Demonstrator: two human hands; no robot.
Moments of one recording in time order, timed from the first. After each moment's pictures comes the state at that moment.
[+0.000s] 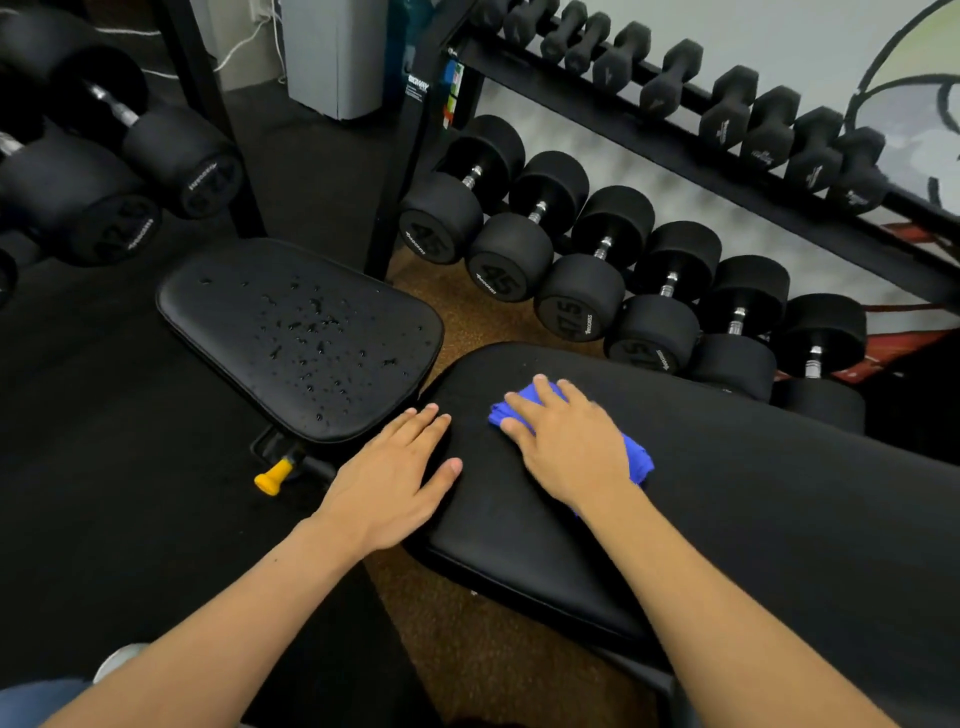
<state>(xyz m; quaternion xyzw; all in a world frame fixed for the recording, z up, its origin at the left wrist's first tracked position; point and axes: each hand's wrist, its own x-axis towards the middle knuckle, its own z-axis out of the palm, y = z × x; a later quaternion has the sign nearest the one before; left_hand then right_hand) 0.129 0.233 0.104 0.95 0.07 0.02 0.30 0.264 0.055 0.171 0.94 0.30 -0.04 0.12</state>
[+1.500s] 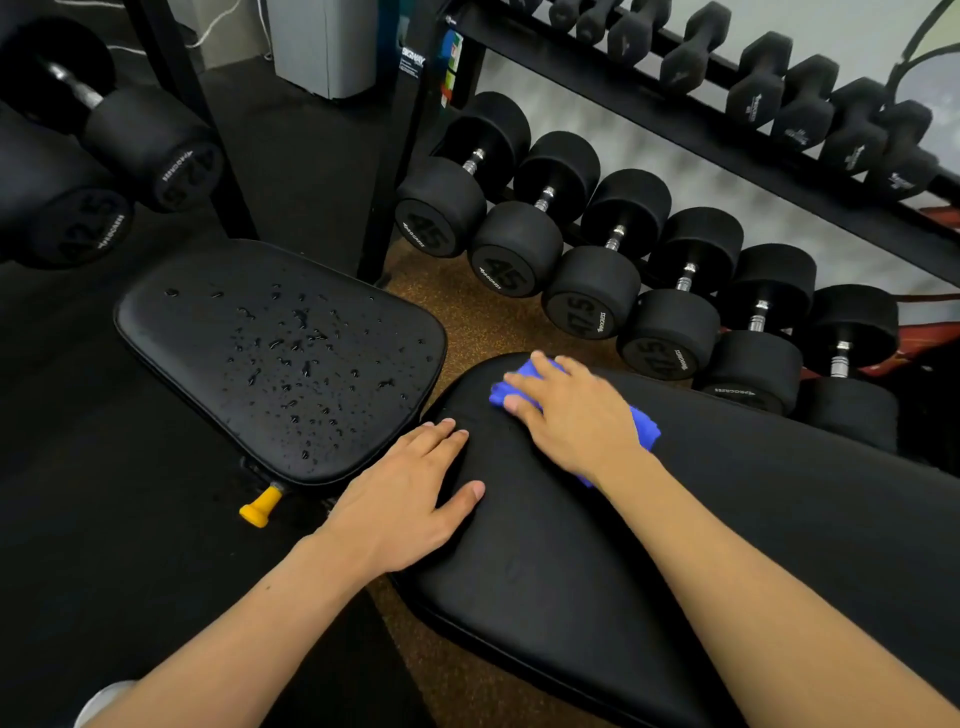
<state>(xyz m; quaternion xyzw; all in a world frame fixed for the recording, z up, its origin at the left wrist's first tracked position) 0.163 0.244 0.111 0.95 0.05 -0.02 0.32 0.333 0.086 0.158 0.93 0.35 -0.05 0.11</state>
